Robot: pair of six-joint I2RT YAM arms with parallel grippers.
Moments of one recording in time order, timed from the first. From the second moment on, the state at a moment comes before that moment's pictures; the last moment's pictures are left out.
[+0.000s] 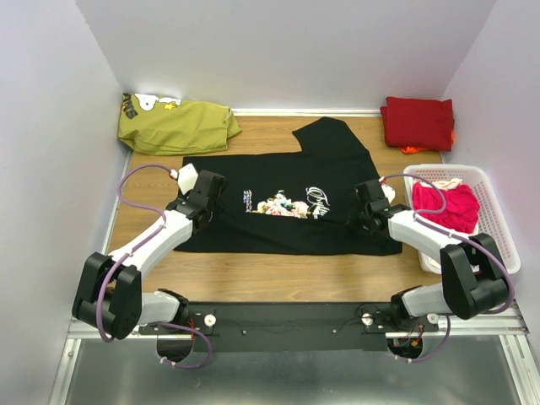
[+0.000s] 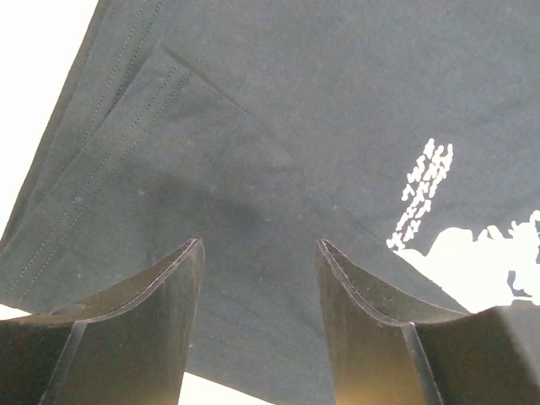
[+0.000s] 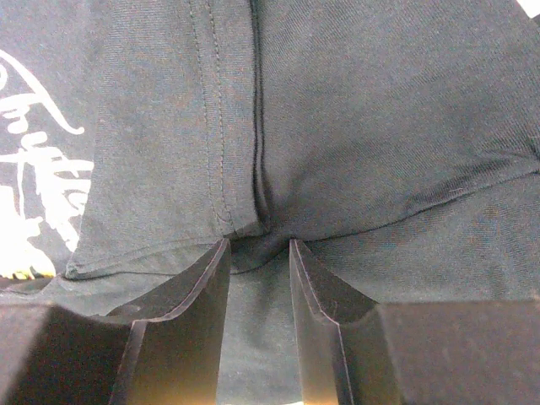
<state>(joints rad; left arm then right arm) -0.41 1.27 0.77 -0.42 -0.43 -0.86 0.35 1.38 0.66 -0.31 0.20 0.81</state>
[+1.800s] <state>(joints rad) -0.41 1.31 0.74 -0.36 -0.38 -0.83 0.41 1.47 0.74 -0.34 0.36 0.80</state>
